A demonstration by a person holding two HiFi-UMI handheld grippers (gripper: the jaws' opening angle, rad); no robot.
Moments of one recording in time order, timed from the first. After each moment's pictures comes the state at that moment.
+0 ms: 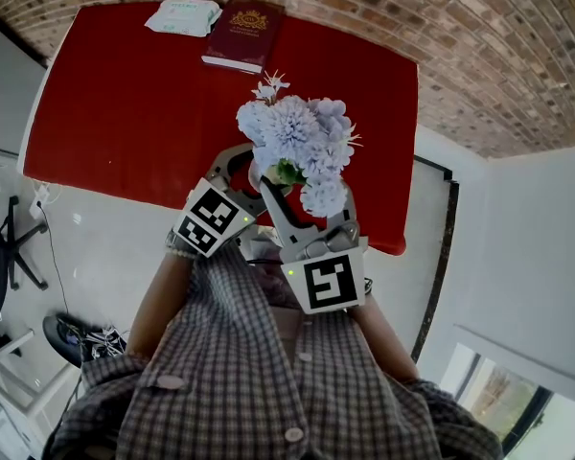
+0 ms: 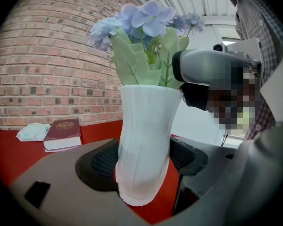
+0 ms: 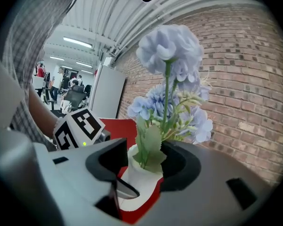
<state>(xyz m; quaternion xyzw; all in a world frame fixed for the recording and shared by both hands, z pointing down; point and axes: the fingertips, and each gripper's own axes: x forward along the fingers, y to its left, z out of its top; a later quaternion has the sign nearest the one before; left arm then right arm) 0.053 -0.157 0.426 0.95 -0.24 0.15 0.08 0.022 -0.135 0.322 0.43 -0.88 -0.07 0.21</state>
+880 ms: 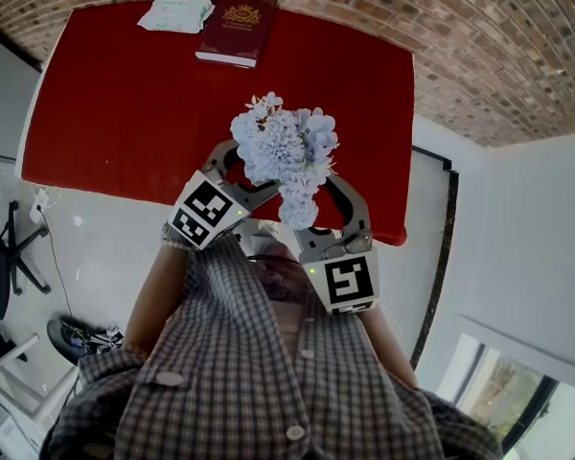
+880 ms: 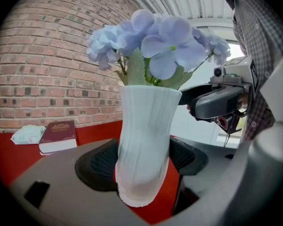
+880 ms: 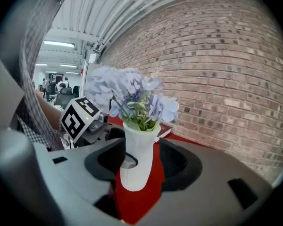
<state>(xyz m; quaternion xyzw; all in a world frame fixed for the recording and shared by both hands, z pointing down) 0.052 -0.155 0.428 0.96 -0.21 0.15 0.08 0.066 -0.114 0.357 0.48 -0.85 0.02 0.21</state>
